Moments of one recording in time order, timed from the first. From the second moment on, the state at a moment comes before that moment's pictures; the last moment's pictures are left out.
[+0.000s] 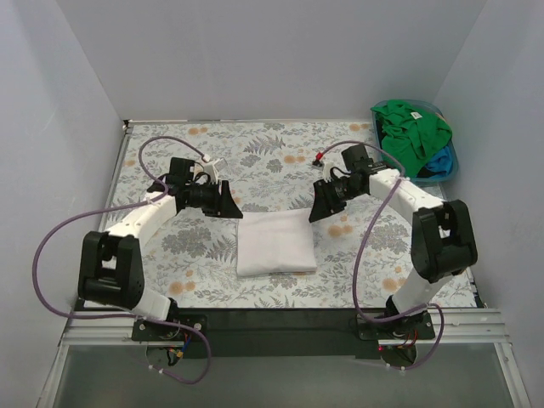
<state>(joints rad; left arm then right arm) -0.19 1.52 0.95 -0.42 0.79 -0.11 0.34 1.71 1.18 -0.68 -0.77 -0.14</state>
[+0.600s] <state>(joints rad) -0.21 1.96 1.04 -0.18 0.92 -0.28 0.34 2.06 1.28 -0.50 -0.95 0.00</state>
